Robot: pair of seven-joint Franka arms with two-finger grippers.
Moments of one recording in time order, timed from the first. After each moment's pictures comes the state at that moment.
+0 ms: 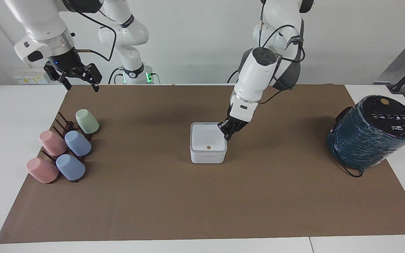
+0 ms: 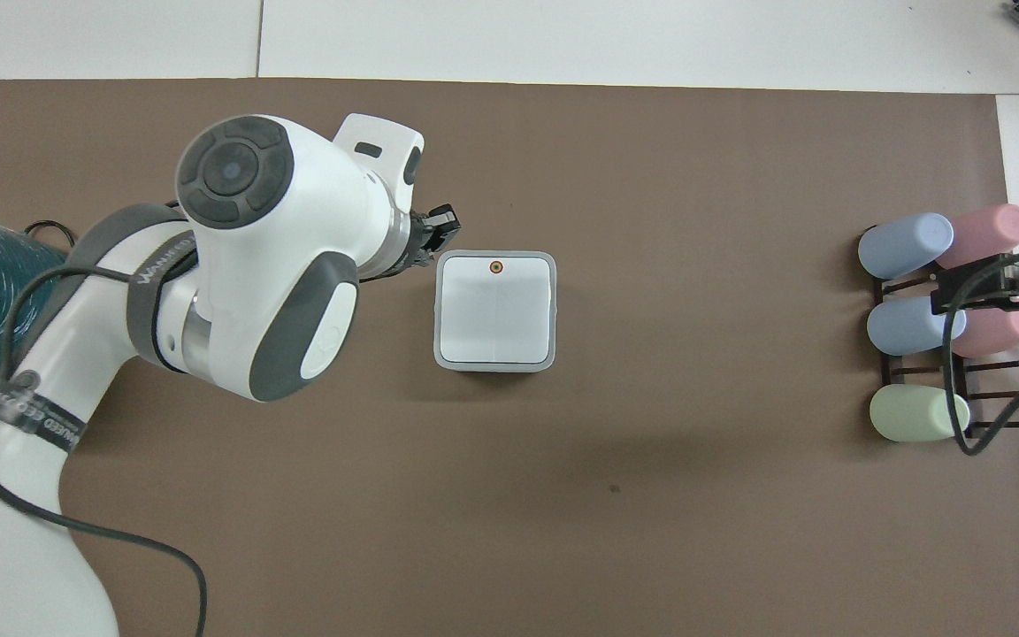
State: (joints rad) left arm -0.49 0.26 0.00 -1.60 -0.14 2.03 -0.79; right arm 0.08 -0.04 -0.08 -1.58 -0.02 1.51 0.09
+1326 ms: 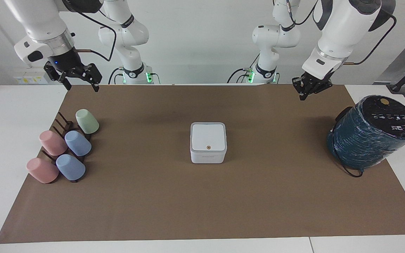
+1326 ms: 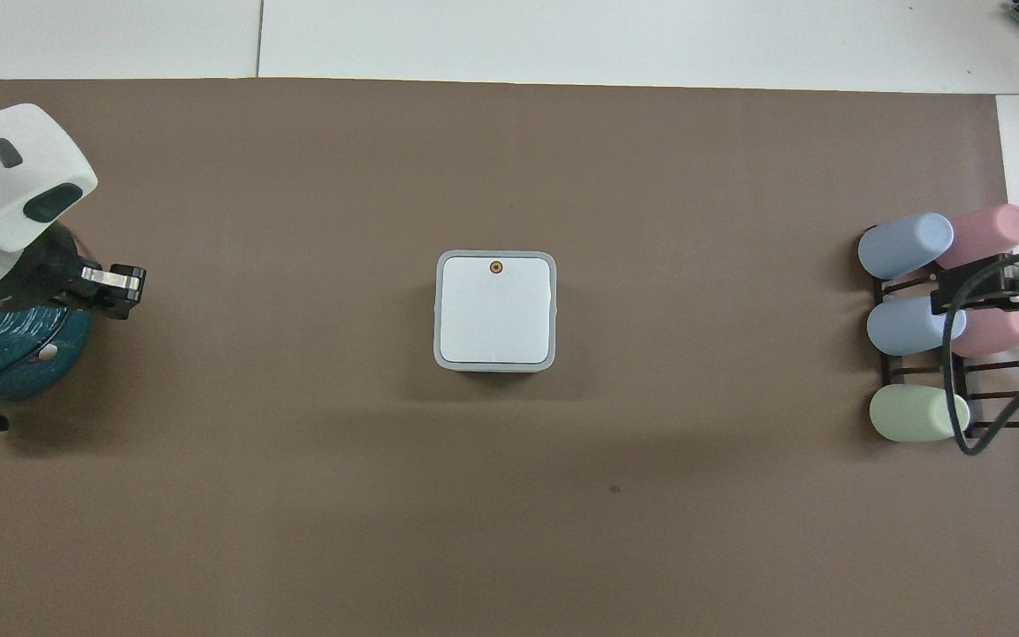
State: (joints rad) left arm -0.19 0.01 0.00 -1.56 0.02 1.50 -0.04; right arm 0.08 -0.04 -0.08 -1.58 -0.02 1.51 0.09
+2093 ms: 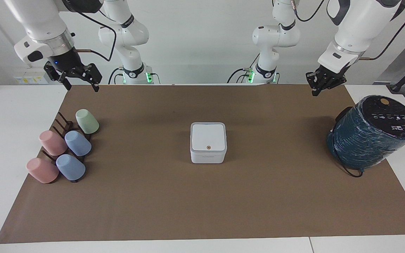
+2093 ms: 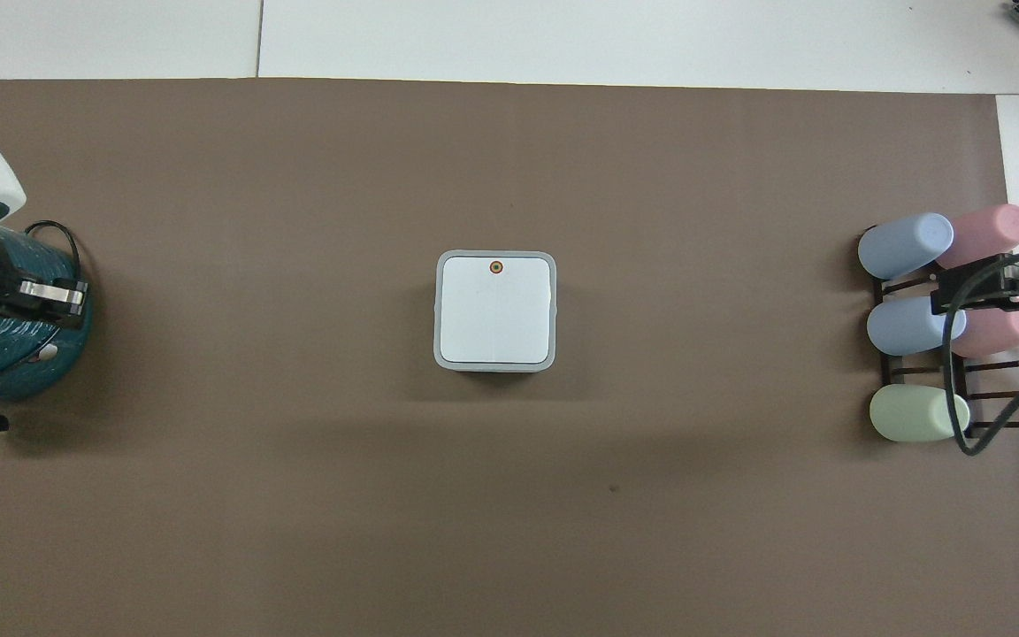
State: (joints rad) left arm -0.12 -0.03 -0.02 -1.59 0.02 1.50 0.03; right arm 0.08 -0.04 -0.08 -1.58 -0.02 1.51 0.09
